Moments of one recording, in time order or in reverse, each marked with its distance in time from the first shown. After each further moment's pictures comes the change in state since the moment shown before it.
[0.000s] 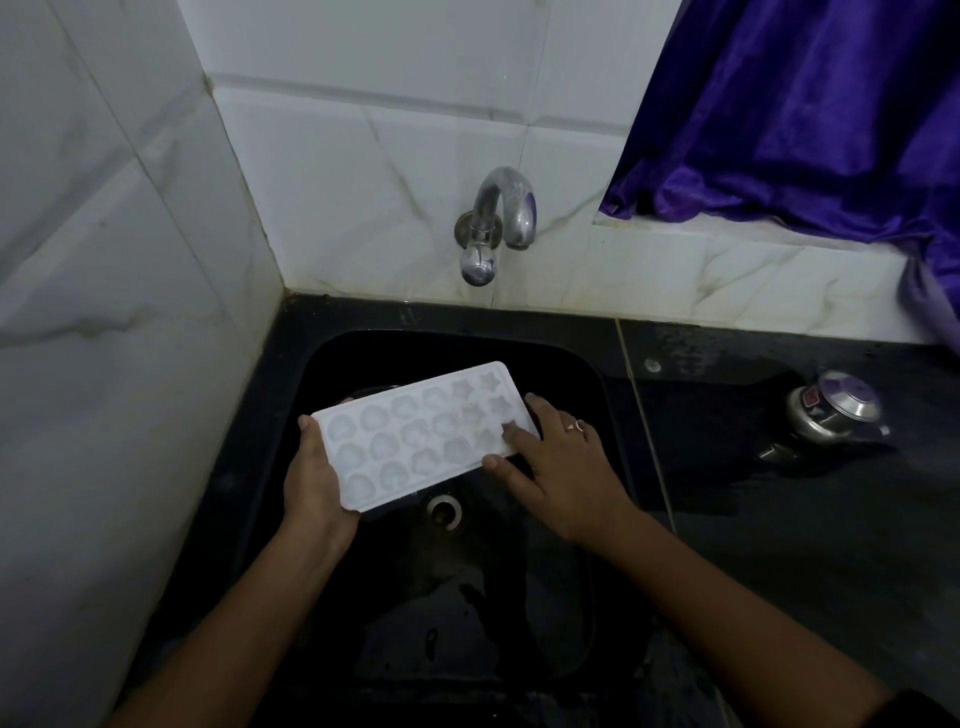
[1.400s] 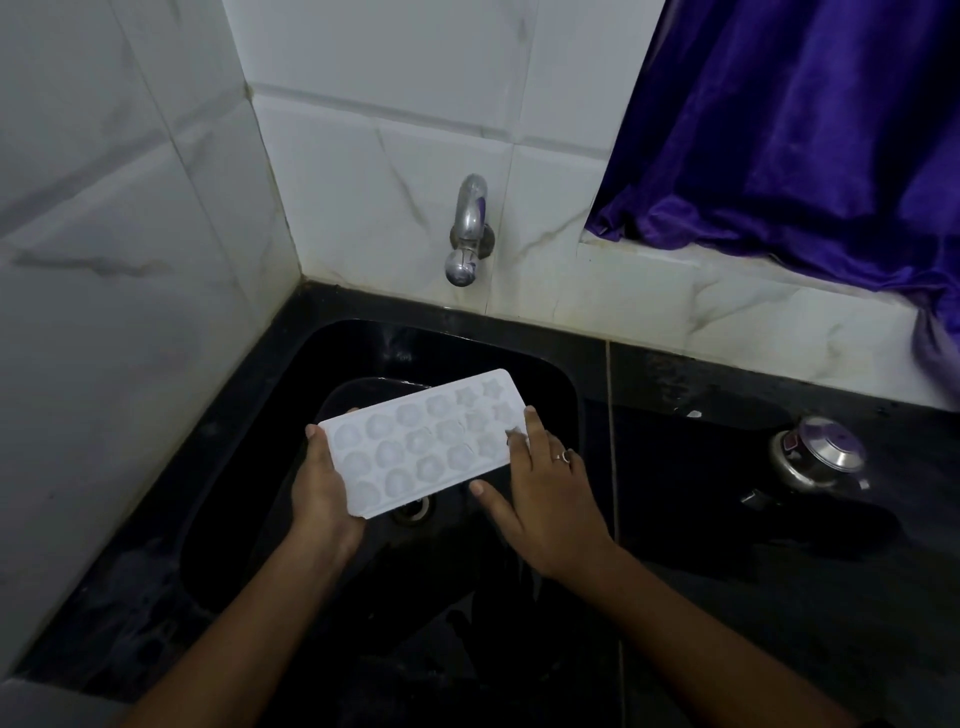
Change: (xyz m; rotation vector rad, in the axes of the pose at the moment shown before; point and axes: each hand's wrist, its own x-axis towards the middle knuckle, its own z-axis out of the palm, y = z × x) left_hand -0.068 -0.067 0.045 -0.070 0.166 0.091; right_hand -0.040 0.061 -0.016 -0.219 -0.014 -0.202
